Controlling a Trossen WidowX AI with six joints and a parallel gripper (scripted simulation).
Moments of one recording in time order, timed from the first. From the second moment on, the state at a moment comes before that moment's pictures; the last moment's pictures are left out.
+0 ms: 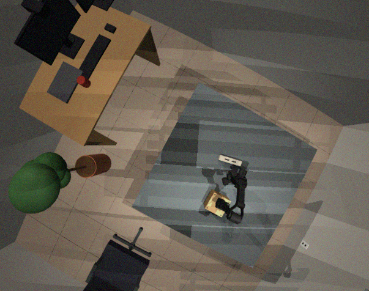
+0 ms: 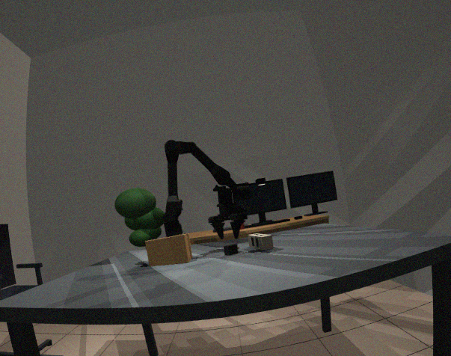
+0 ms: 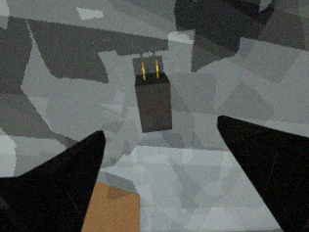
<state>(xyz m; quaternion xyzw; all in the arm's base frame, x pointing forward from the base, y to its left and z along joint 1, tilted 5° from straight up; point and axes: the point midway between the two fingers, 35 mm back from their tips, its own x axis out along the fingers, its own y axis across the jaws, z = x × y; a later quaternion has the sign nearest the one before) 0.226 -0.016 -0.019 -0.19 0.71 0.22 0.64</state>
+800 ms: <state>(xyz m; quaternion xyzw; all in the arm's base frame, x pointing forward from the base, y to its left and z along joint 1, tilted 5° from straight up) 0.226 -0.013 -0.054 -0.19 0.71 0.22 0.64</state>
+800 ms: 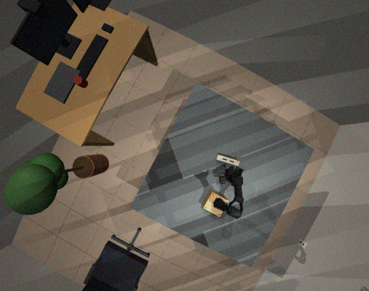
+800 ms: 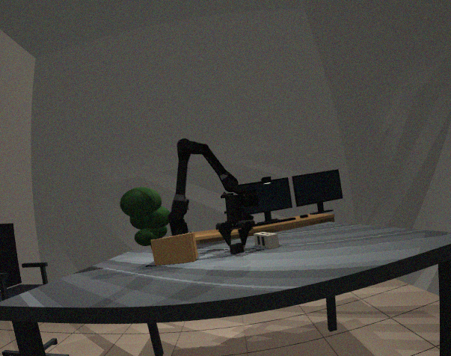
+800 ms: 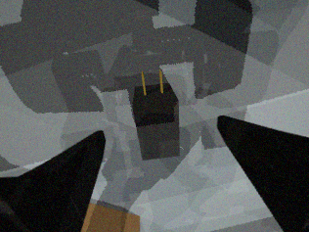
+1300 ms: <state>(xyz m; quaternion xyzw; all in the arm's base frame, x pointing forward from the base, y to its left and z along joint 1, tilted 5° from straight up) 0.223 -0.011 -0.074 -0.19 0.71 0.22 0.64</state>
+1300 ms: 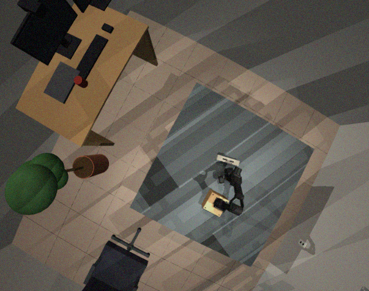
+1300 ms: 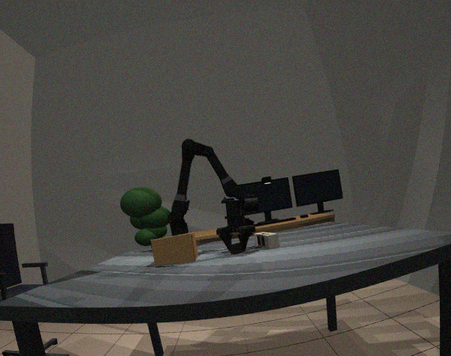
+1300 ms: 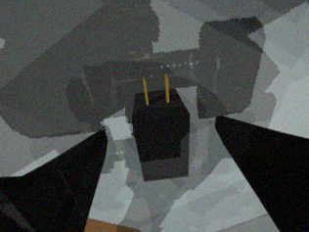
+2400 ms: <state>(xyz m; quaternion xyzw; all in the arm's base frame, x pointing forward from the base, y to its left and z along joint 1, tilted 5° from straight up) 0.223 -0.014 -0.036 -0.19 0.71 0.22 0.64</state>
